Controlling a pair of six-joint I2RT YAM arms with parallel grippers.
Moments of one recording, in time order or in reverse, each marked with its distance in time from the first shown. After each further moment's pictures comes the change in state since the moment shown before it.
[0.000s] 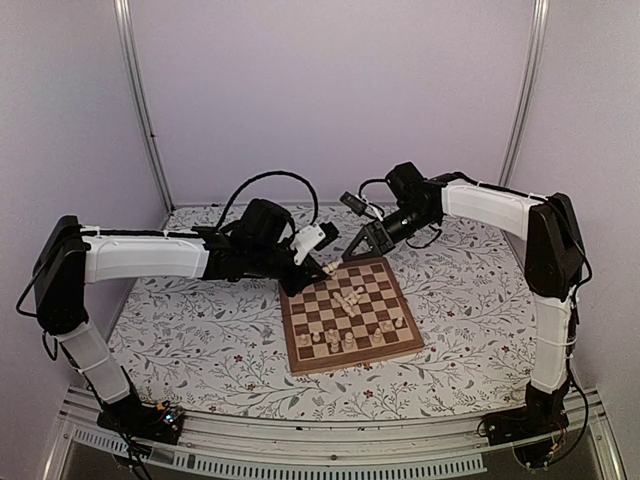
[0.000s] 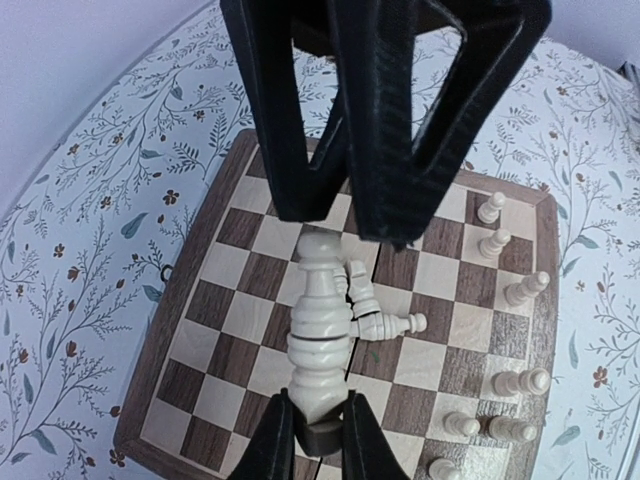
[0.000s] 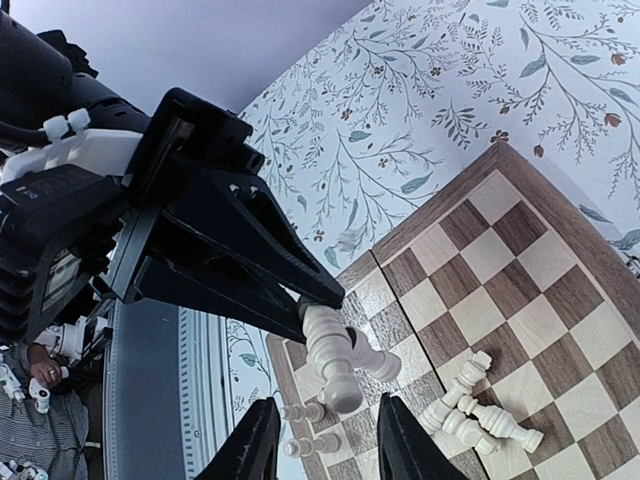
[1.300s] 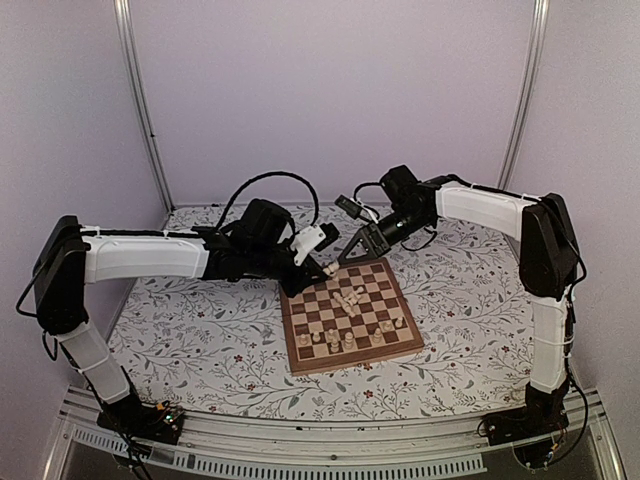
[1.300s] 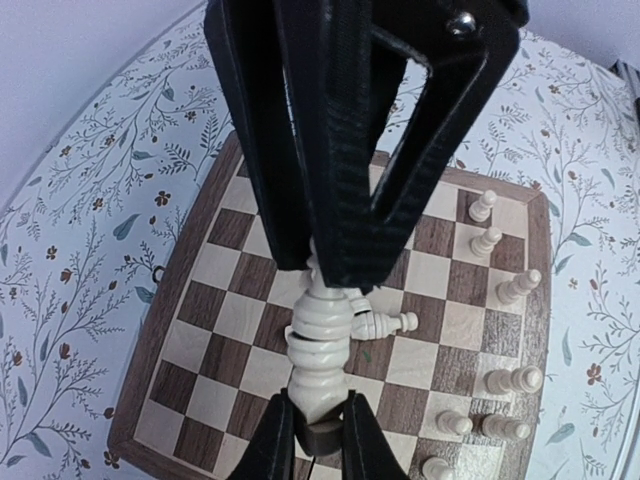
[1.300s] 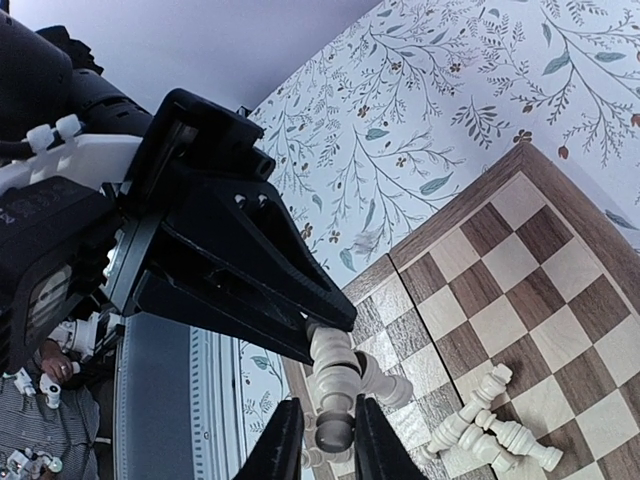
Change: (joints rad) left arm 0.000 0.000 0.000 -0.004 0.018 0.000; right arm 0.022 0.030 0.018 0.003 -0.029 0.012
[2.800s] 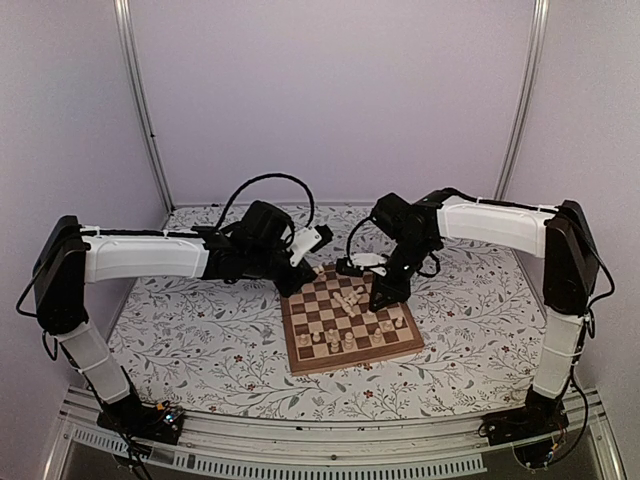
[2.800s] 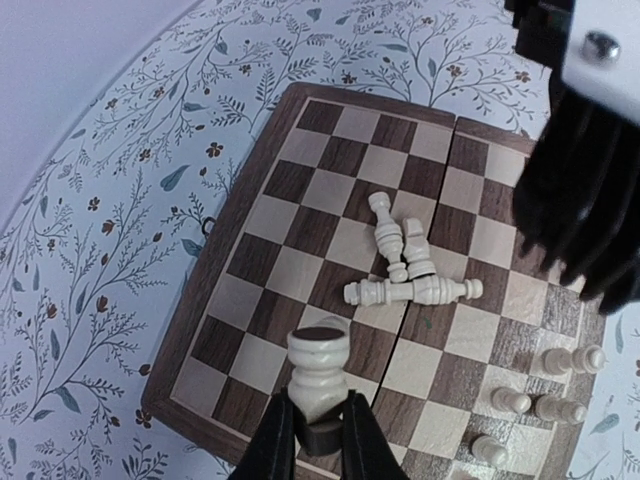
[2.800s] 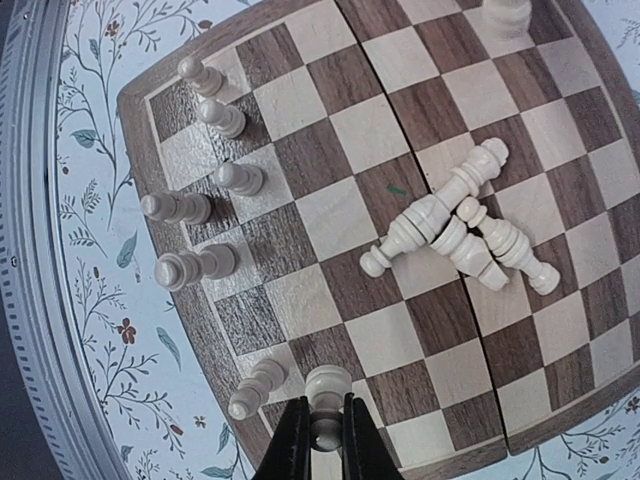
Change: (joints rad) left arm 0.002 0.000 0.001 -0.055 -0.137 0.000; right arm 0.145 -0.187 -0.212 -0.221 0.658 -0.418
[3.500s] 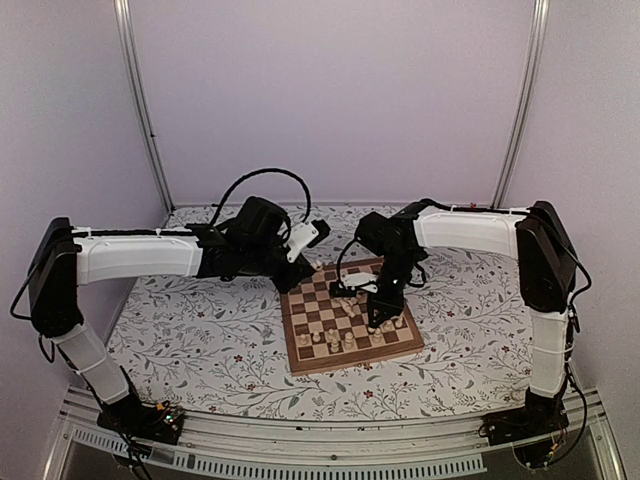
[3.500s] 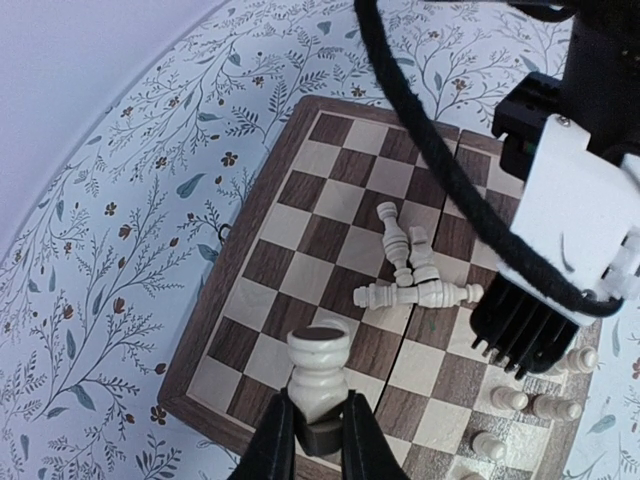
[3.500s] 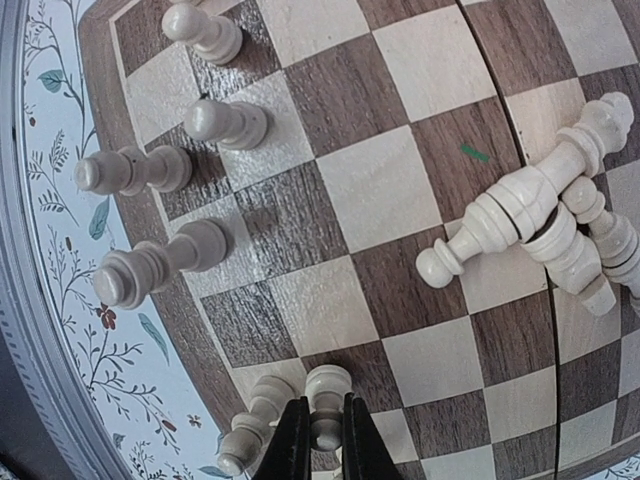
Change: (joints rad) left arm 0.002 -0.033 0.000 -0.017 -0.022 0.000; right arm 0.054 0.144 0.061 -0.096 0.067 -0.021
